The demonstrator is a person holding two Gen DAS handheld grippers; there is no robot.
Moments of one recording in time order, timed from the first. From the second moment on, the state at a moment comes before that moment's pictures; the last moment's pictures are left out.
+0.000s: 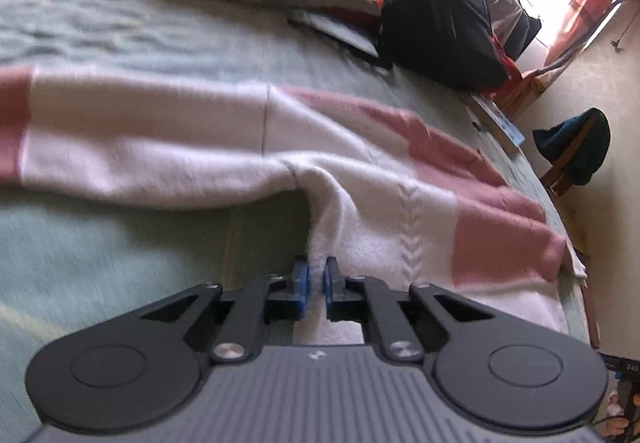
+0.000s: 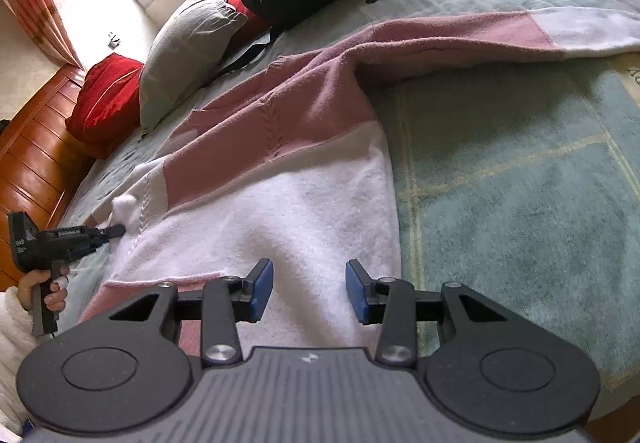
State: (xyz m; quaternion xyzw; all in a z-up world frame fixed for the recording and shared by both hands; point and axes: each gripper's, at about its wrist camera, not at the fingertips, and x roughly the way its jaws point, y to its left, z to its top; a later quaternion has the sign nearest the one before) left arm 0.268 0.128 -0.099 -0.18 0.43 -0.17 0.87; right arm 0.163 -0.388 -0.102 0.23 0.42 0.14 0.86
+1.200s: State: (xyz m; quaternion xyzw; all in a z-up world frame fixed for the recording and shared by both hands) left arm 0.074 0.023 -0.078 0.16 0.38 -0.18 0.89; right arm 0.094 -0.293 -0.093 -0.02 0.32 0.14 0.94
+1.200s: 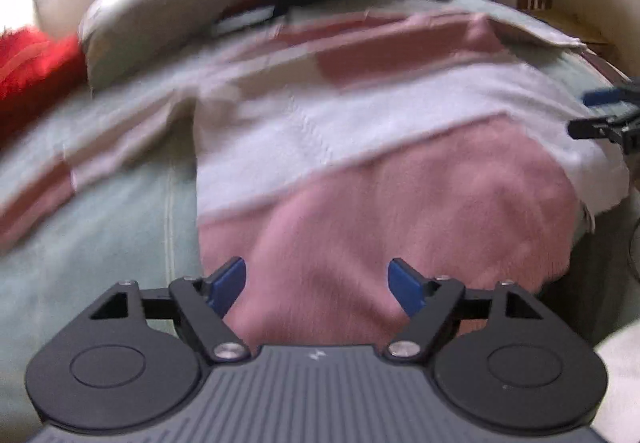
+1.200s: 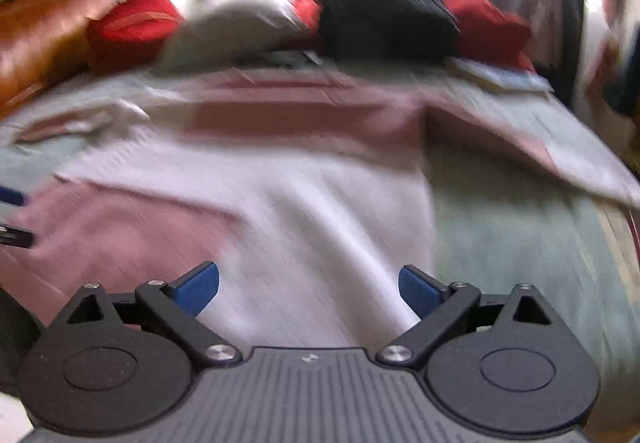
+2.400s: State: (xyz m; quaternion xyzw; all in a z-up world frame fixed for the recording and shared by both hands) left arm 0.156 0.007 -0.113 0.03 0.41 -0.15 0.90; right arm 0.086 -0.283 -0.111 0.02 0.35 0.17 0.92
